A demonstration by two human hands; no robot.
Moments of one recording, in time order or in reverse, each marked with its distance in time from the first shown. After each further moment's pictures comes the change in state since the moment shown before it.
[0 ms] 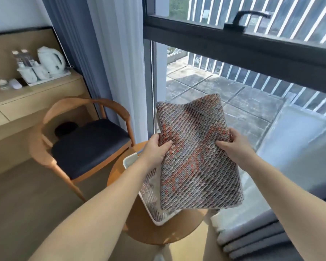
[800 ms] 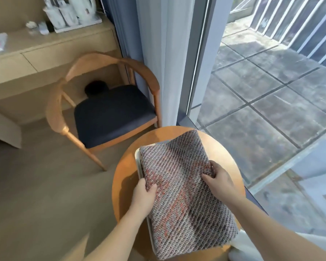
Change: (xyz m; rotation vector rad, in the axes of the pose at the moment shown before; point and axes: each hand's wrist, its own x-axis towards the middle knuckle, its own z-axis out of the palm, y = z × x) left_hand 0.048 -0.211 -0.021 0.193 0.393 -0.554; right_hand 0.127 0.123 0.199 -0.322 -0.499 0.134
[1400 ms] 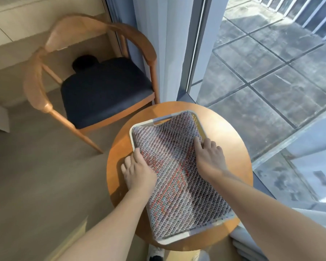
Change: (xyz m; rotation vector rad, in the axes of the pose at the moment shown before) left_hand 0.041 -0.034 0.026 0.684 0.356 0.148; right_hand 0.038 0.013 0.061 -0.884 0.058 -0.317
